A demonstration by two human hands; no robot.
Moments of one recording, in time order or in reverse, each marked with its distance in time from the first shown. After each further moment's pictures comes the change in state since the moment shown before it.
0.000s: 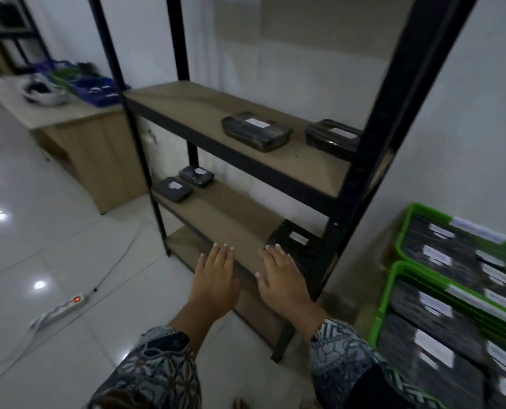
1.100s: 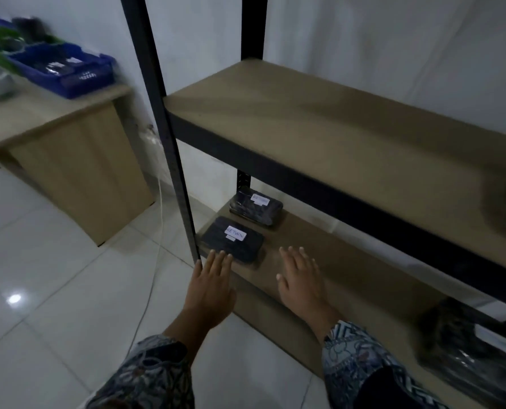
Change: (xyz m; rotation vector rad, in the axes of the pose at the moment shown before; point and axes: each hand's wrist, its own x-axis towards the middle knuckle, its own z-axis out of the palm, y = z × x) left_hand 0.362 -0.442 0.056 0.005 -0.188 0.076; right_hand 0.479 -0.135 0.200 -0.067 -0.090 0.330
